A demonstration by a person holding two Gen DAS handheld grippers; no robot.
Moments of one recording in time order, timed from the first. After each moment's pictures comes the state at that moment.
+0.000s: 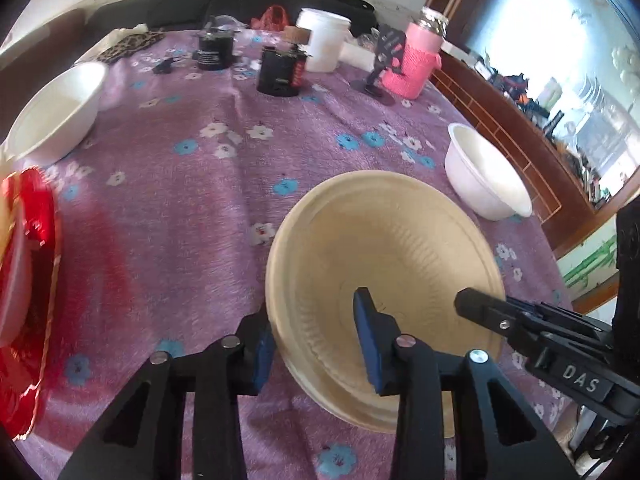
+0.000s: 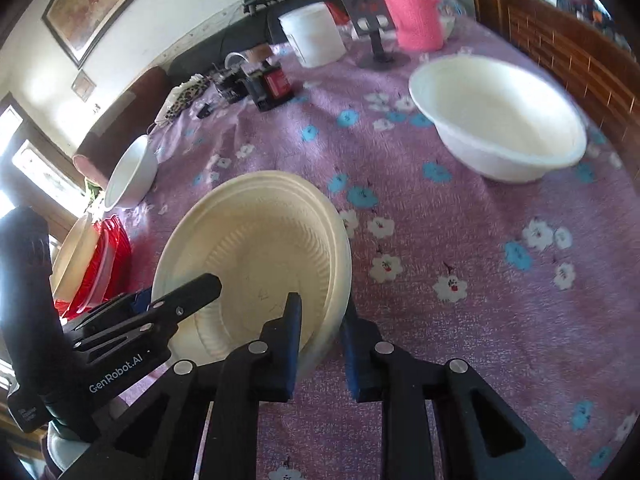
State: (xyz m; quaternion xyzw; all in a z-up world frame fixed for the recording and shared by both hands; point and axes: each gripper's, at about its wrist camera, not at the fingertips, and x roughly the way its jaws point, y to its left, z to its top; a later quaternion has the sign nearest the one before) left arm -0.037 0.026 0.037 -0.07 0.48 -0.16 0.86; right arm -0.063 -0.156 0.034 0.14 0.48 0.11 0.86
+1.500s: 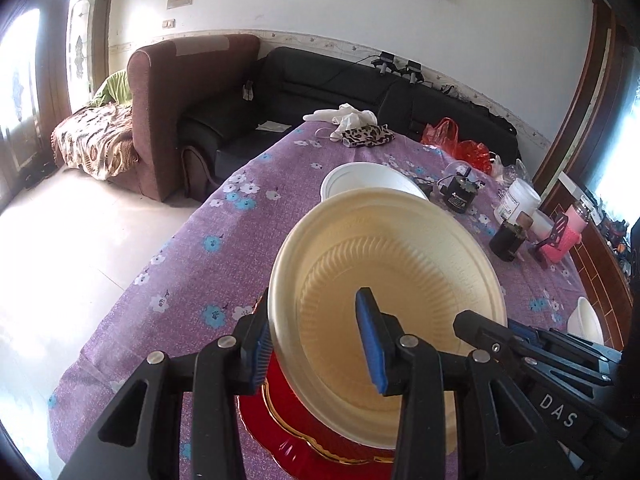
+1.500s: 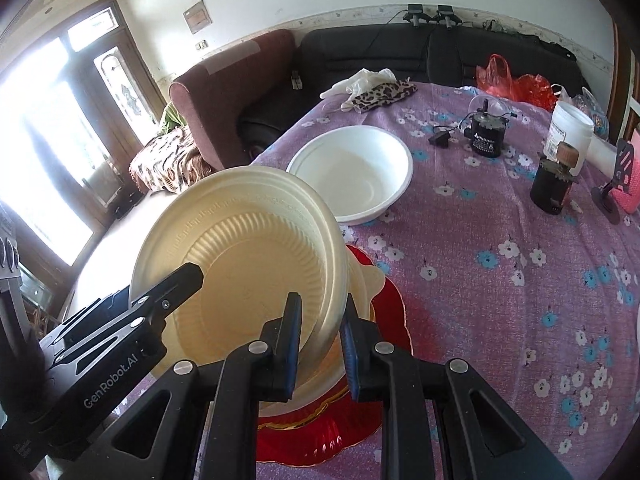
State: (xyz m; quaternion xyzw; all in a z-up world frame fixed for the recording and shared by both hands) left arm -0.069 0.290 0.113 -0.14 0.37 0.09 0.91; right arm -0.006 0.138 0.091 0.01 0.45 0.26 0.86
